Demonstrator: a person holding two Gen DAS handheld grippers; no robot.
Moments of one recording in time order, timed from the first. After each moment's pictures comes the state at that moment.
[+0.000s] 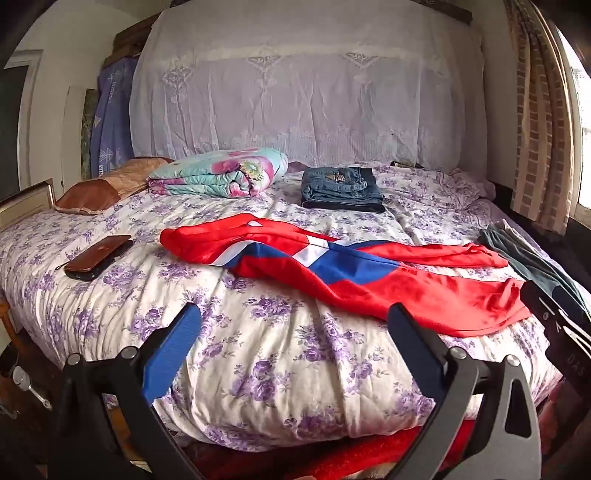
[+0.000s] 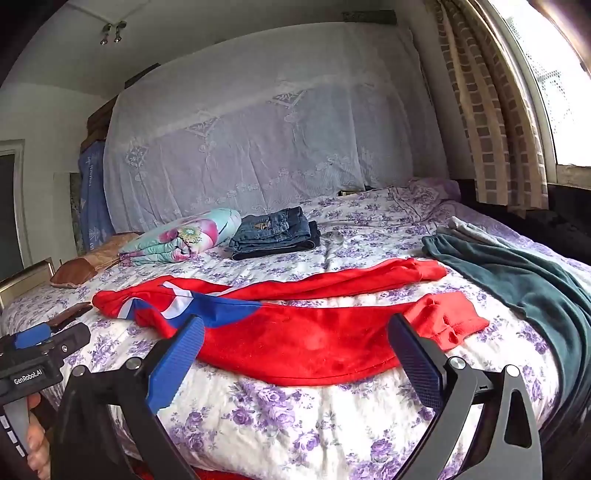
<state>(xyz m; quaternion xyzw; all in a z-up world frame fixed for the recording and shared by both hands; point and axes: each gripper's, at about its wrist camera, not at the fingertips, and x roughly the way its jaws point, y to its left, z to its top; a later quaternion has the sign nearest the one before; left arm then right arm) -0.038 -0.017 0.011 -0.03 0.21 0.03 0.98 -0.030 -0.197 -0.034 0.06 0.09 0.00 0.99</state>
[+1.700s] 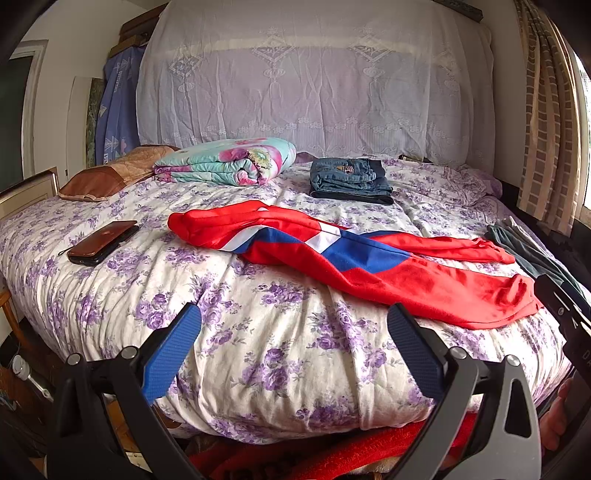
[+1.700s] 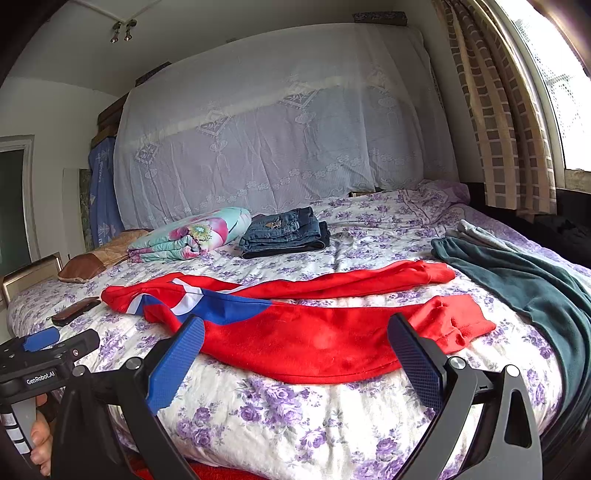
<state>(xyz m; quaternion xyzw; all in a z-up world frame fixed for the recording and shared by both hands) -0.038 -0.006 -0.001 -0.04 0.22 0.04 0.97 -0.030 -0.195 -0.036 0.05 0.10 0.02 0.99</state>
